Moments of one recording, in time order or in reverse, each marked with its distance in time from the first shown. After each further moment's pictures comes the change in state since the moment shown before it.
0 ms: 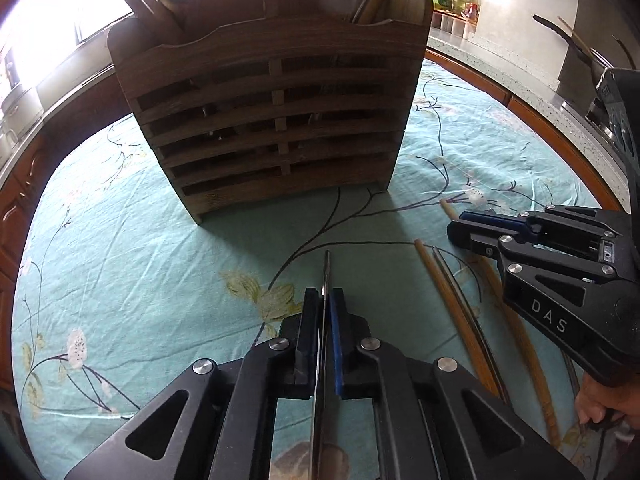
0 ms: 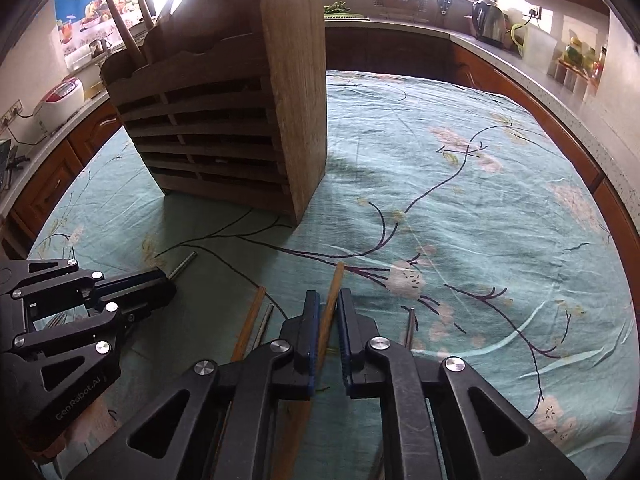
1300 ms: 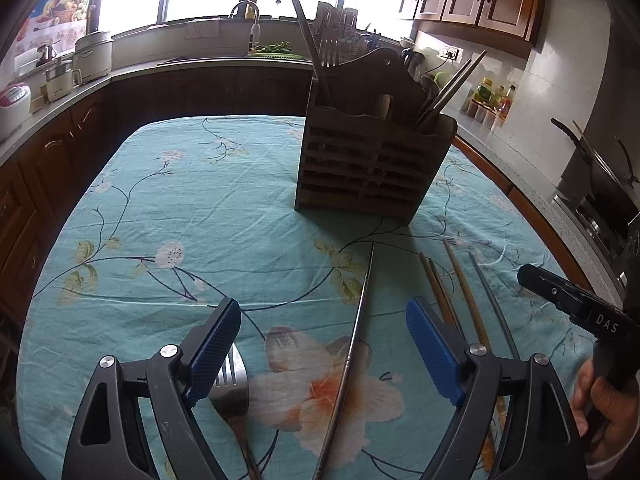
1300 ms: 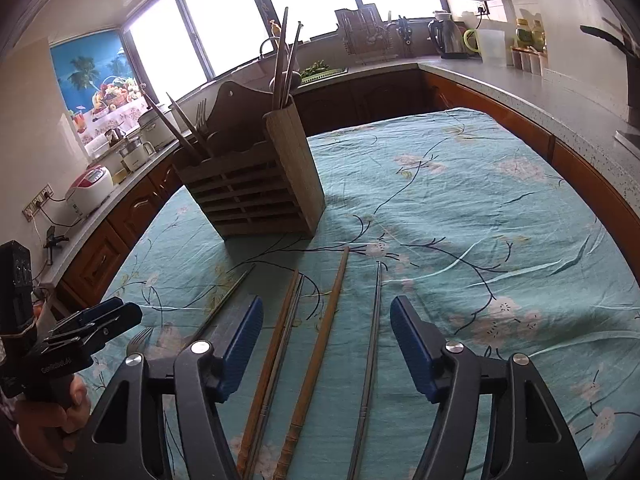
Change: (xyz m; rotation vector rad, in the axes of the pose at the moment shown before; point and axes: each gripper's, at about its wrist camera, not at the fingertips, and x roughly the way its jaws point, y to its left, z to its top) left arm -0.128 0.046 -0.084 -0.264 -0.210 -0.015; right arm -0.091 -0.028 -0.050 0.204 -0.209 0.129
